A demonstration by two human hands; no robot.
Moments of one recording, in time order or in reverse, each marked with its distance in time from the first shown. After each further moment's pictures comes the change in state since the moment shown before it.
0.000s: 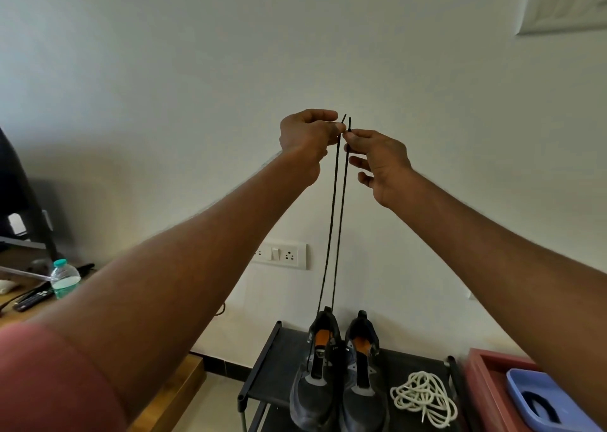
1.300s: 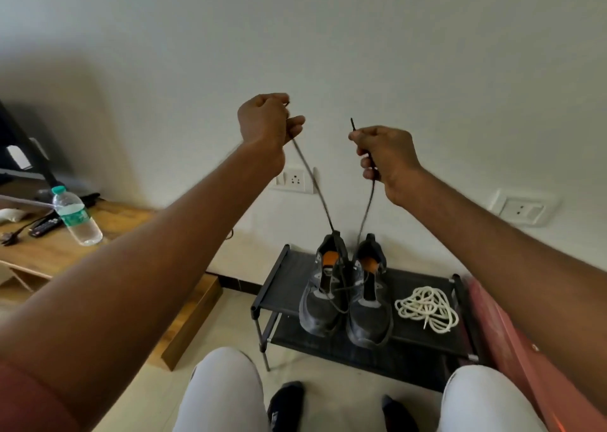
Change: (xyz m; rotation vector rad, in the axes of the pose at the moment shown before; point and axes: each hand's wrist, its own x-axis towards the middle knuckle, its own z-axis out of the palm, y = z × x) left_hand -0.032 -0.112 -0.066 -0.122 0.274 -0.232; right_hand -0.026 0.139 -0.026 -0.168 -0.041 0.121
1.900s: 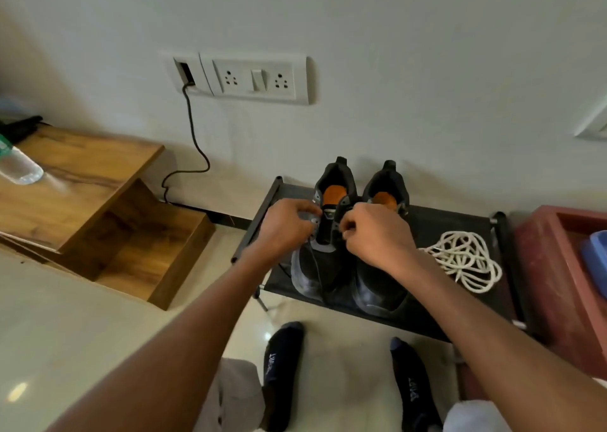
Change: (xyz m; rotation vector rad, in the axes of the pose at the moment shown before) left_hand -0.004 -0.305 -0.067 1.091 -0.506 -0.185; right_hand -0.021 0.267 -0.001 -1.127 -0.452 0.018
